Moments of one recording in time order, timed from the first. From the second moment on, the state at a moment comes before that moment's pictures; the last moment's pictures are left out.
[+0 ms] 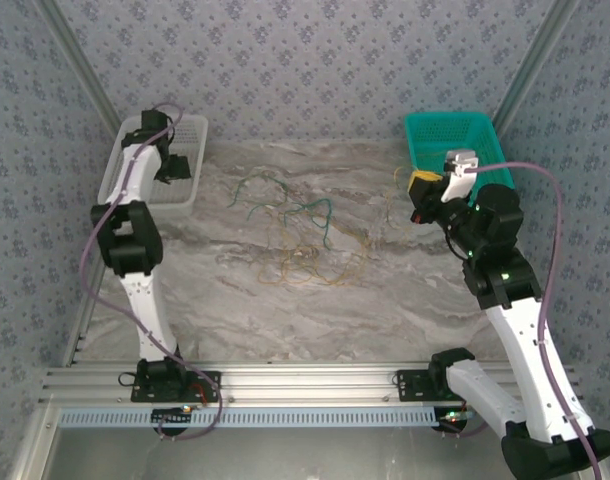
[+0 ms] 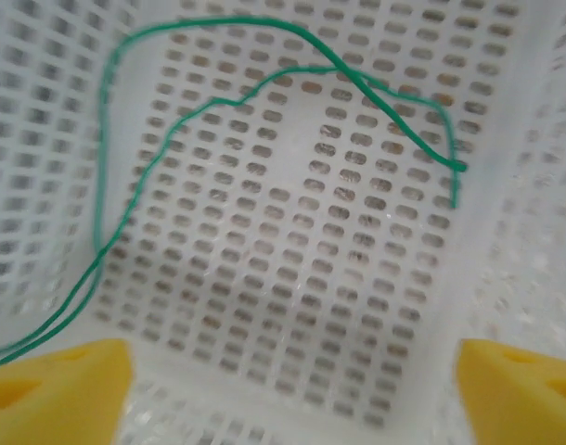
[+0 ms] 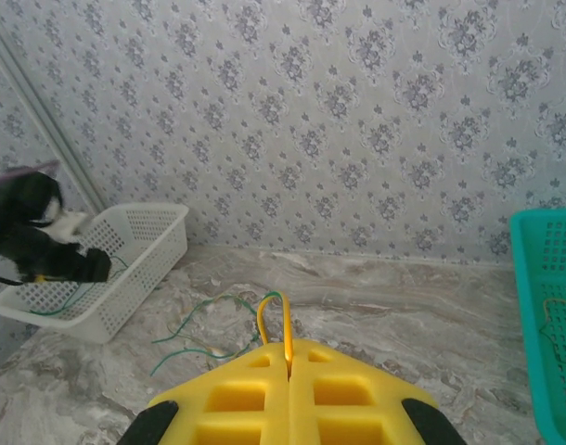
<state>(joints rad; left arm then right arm) 0.07 2.17 2.02 -0.92 -0.23 -0.14 0.22 0.85 1.08 -0.34 -0.20 0.19</state>
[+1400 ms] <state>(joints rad) -0.47 1.30 0.82 -0.37 -0.35 -0.37 0.21 1.77 1.21 -0.76 0.06 0.32</state>
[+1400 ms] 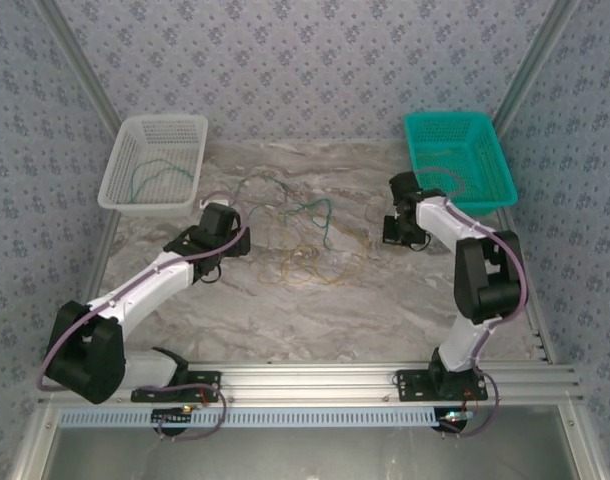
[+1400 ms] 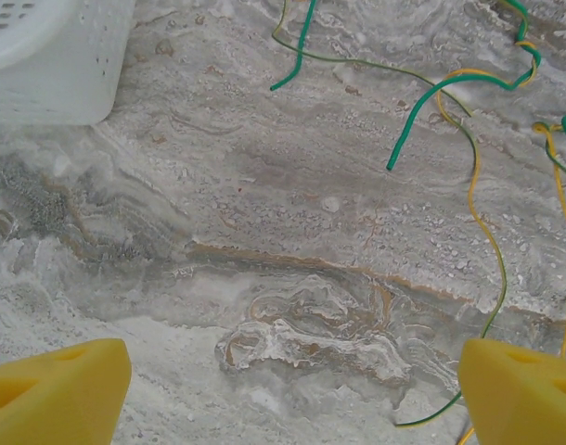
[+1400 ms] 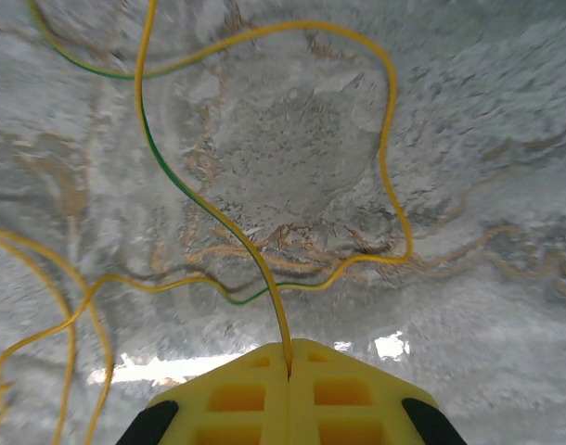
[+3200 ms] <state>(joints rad) -0.48 1.35 0.82 -0.31 -0.34 -0.37 0.20 1.81 1.27 -0.65 0.04 0.43</state>
